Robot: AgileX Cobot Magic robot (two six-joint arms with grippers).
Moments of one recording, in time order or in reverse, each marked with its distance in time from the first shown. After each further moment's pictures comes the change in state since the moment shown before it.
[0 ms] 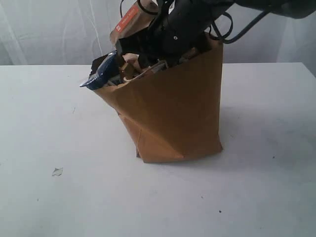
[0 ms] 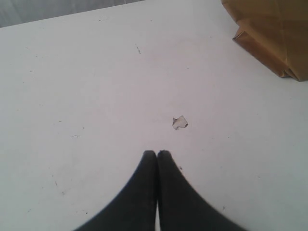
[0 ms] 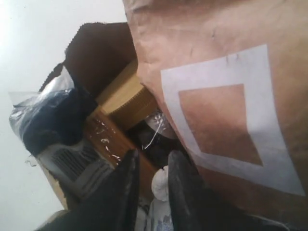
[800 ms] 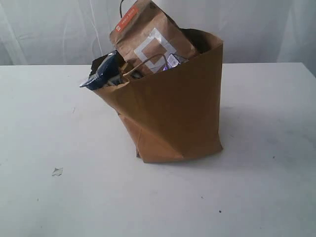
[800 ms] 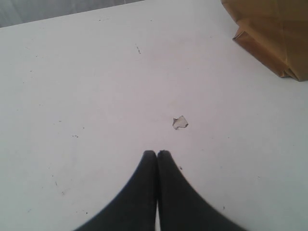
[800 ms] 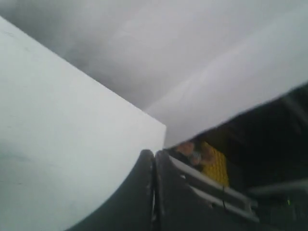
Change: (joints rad) left arm 0.000 0.000 0.000 0.000 0.000 0.000; right arm -0.140 -0.319 0.031 -0.955 0.190 0.108
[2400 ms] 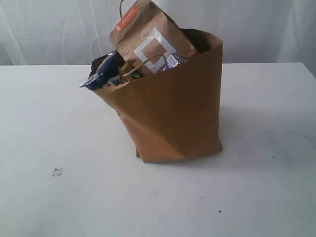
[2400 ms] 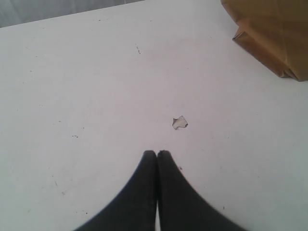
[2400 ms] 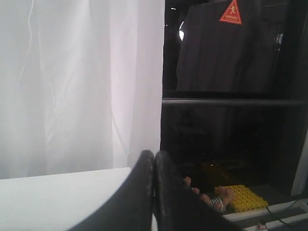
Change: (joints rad) left arm 0.000 0.000 0.000 0.000 0.000 0.000; right arm -0.530 -1.479 0.822 0.446 -0.193 0.032
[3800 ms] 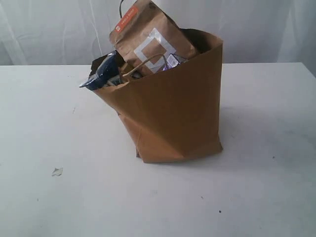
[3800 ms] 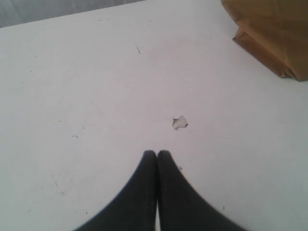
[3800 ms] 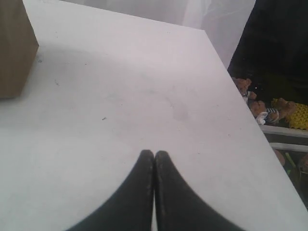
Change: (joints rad) left arm 0.000 0.000 0.000 0.000 -0.002 0.000; right arm 0.000 0.002 0.798 0.265 -0.384 -0.278
